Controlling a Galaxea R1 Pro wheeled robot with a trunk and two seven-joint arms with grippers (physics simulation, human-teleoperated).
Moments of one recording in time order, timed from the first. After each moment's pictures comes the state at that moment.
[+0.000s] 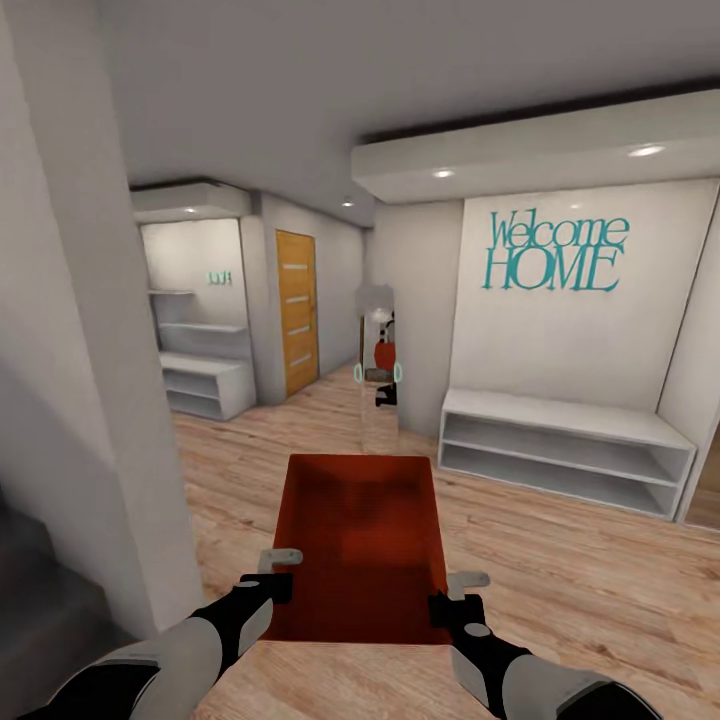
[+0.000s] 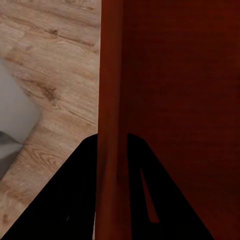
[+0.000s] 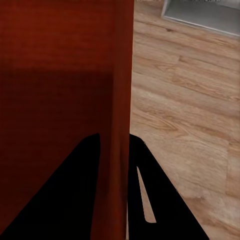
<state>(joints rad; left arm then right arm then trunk) -0.77 -0.11 0.01 -0.06 -0.01 0.03 0.15 -0.71 0.12 0.33 0.02 -0.26 -0.24 -0.17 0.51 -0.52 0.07</state>
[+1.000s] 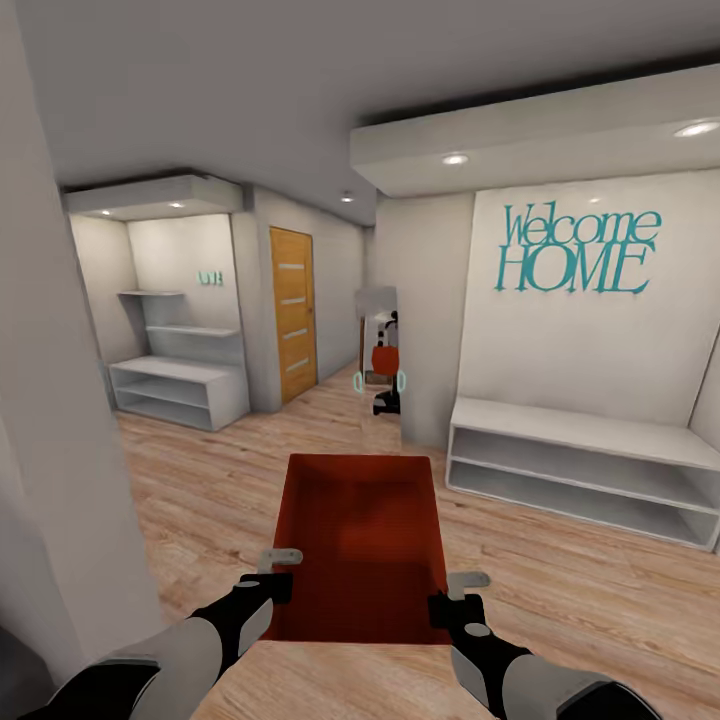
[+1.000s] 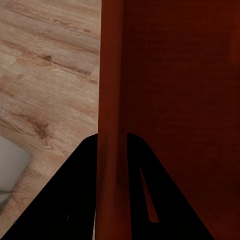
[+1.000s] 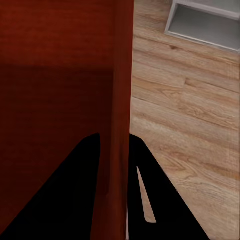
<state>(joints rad) -0.77 -0.11 0.01 -0.06 -0.01 0.03 0.15 -0.71 0.11 0.33 0.02 -0.26 -0.24 -0.17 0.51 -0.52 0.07</state>
